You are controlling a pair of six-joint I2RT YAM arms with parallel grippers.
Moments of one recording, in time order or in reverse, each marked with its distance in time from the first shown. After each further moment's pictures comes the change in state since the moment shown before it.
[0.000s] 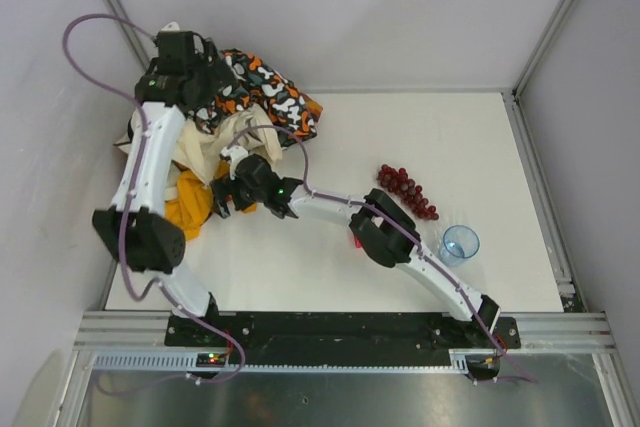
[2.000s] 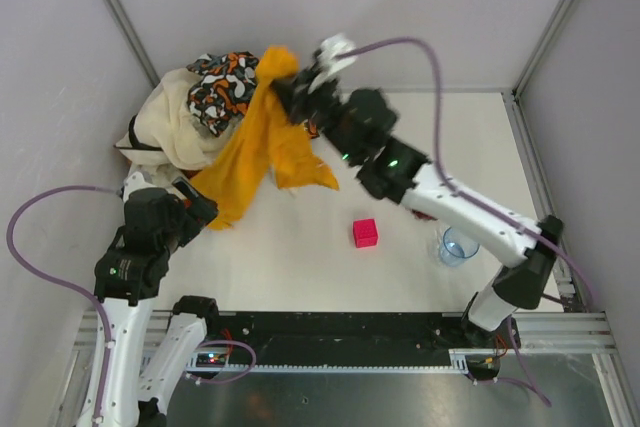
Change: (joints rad) left arm -0.031 -1.182 -0.978 -0.256 -0.017 -0.203; right arm -0.006 -0.922 -0.428 0.158 0.390 -0.261
